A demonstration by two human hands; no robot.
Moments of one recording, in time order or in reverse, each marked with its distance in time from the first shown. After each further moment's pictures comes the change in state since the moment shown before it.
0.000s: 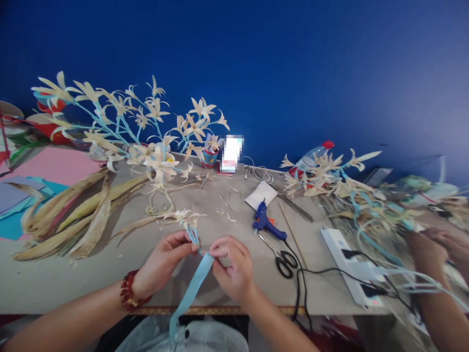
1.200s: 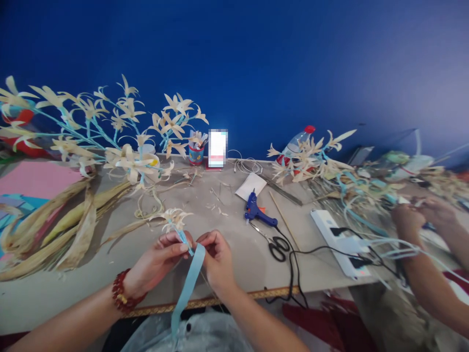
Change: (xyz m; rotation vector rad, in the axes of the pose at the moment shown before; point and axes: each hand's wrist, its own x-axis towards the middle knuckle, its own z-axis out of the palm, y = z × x) left_hand -0.002 0.007 0.004 -0.105 -0.200 -0.128; right_hand -0.021 -0.001 0.042 0.852 0.279 0.724
